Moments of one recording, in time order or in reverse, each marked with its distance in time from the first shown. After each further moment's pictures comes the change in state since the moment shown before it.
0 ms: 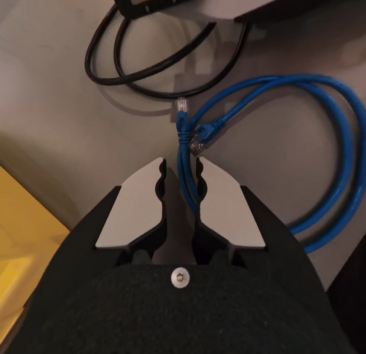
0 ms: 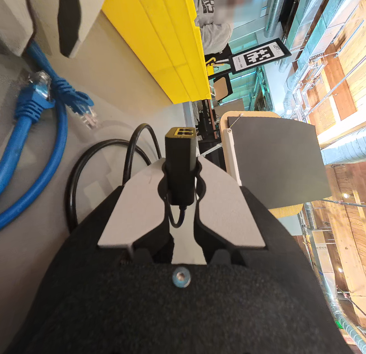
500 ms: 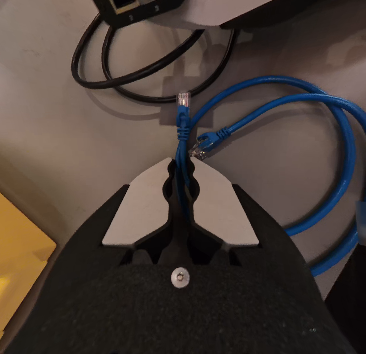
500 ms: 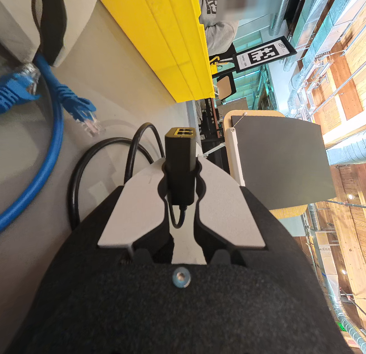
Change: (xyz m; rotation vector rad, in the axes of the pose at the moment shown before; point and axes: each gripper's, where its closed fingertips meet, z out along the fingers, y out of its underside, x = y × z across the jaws) left arm 0.008 -0.001 0.007 0.017 0.036 0.010; right arm -0.003 0.001 0.001 -0.005 -0.018 0.002
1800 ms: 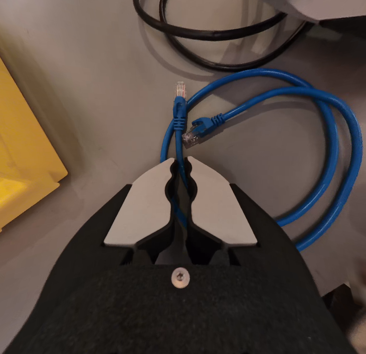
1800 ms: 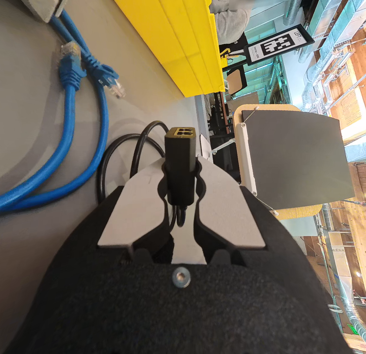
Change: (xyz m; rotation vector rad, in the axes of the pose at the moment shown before) left arm -0.024 0.024 -0.013 -0.104 -0.214 -0.329; right arm -0.008 0.007 0.004 -0.023 -0.049 0.021
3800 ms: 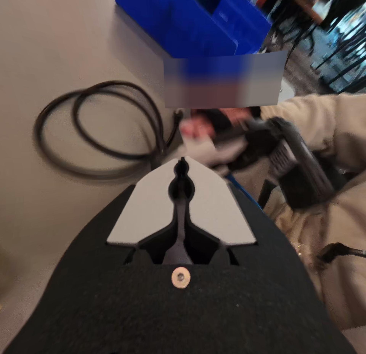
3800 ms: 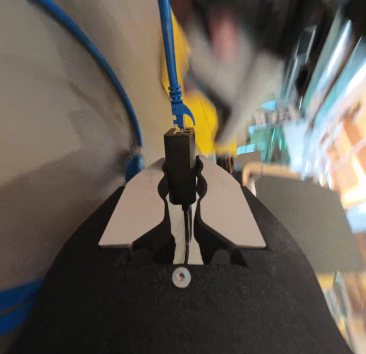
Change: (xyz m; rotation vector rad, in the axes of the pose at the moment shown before) left arm 0.045 -0.082 -0.046 0.209 0.612 -0.087; right arm -0.041 -0.064 -0.009 0.278 -0.081 -0.104
